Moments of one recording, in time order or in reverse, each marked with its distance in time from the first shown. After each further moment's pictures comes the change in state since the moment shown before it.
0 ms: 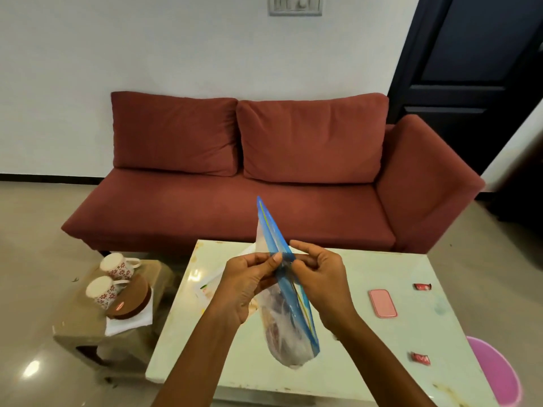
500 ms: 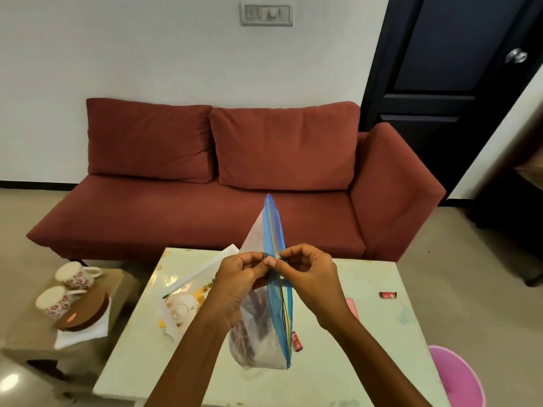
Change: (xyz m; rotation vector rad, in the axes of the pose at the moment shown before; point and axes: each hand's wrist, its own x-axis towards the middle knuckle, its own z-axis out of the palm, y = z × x) left_hand 0.012 -0.030 0.123 0.158 -0.028 0.123; right_hand 0.029 0.011 -0.127 -0.003 -0.045 -0.001
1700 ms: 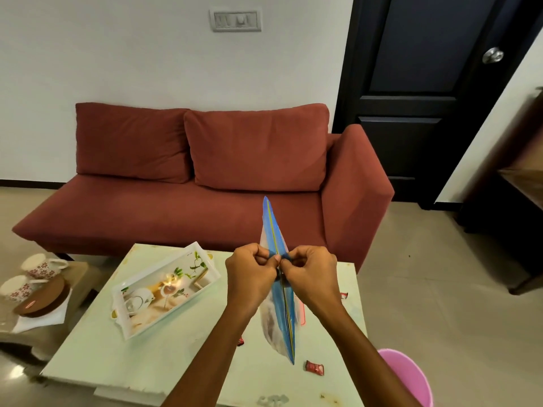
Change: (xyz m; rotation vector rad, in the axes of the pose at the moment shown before) left_hand -0.012 -0.035 0.236 0.555 0.381 0.253; right_hand 0.002 0.026 -0.211 -0.277 0.084 -0.093
